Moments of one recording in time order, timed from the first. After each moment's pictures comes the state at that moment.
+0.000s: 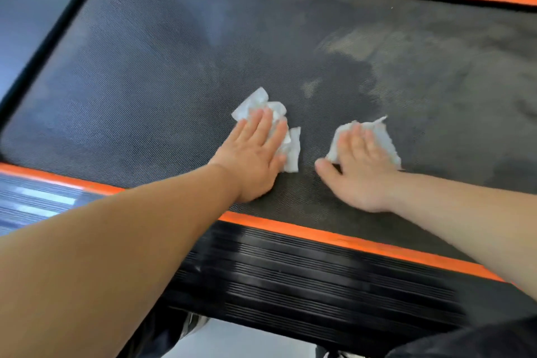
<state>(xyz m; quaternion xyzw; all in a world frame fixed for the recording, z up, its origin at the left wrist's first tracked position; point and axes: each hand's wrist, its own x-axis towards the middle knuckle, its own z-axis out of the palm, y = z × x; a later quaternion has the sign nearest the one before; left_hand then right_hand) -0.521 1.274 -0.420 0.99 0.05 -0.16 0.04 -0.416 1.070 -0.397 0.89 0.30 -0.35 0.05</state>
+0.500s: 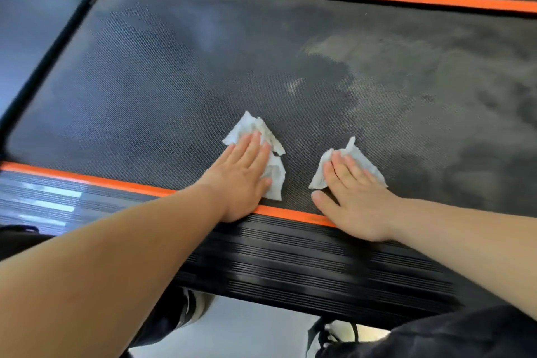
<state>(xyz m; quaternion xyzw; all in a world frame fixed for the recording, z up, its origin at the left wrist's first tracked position) -0.564 1.248 -0.407 0.97 0.04 -0.22 0.04 -0.464 1.016 -0.385 0.84 0.37 -0.39 0.06</state>
